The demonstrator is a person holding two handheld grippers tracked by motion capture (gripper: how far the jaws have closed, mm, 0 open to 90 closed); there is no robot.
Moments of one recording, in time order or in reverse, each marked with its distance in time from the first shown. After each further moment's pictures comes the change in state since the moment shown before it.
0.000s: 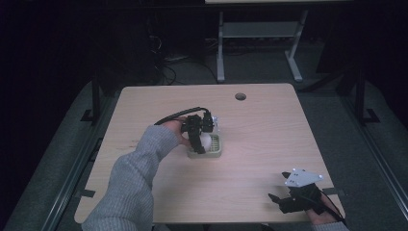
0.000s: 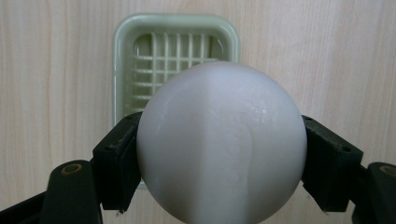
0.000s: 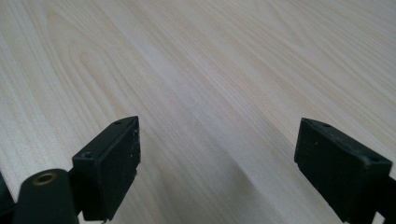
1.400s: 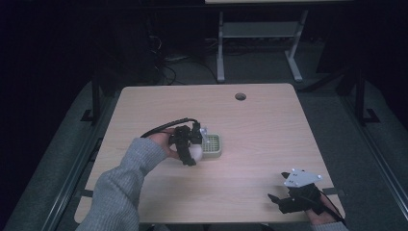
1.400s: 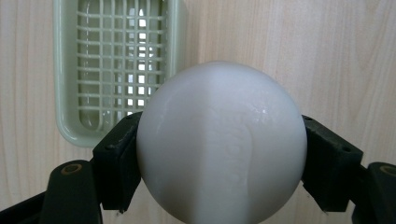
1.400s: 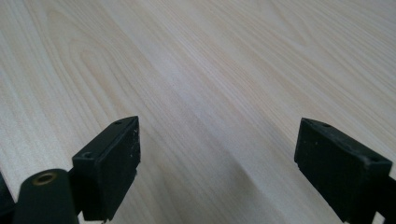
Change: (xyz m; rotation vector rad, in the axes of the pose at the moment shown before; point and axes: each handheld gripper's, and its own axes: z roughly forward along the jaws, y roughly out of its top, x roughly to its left) left arm -0.037 -0.030 -0.007 -0.002 -0.004 -0.001; right arm 0.001 0.000 0.001 0.009 -0.003 -0.011
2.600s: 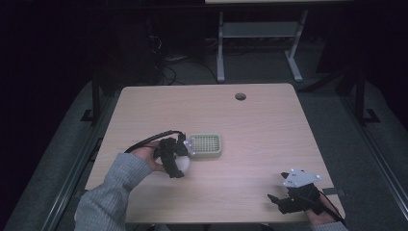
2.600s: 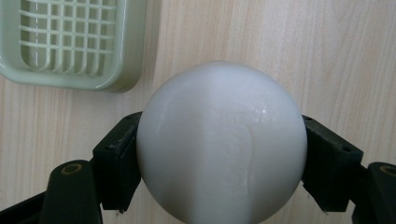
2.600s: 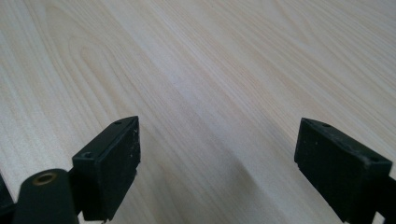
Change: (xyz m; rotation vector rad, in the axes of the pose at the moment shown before) left arm -0.032 -0.044 0.002 -0.018 -0.012 -0.063; right arm 0.001 0.000 0.001 0.010 0.002 -0.005
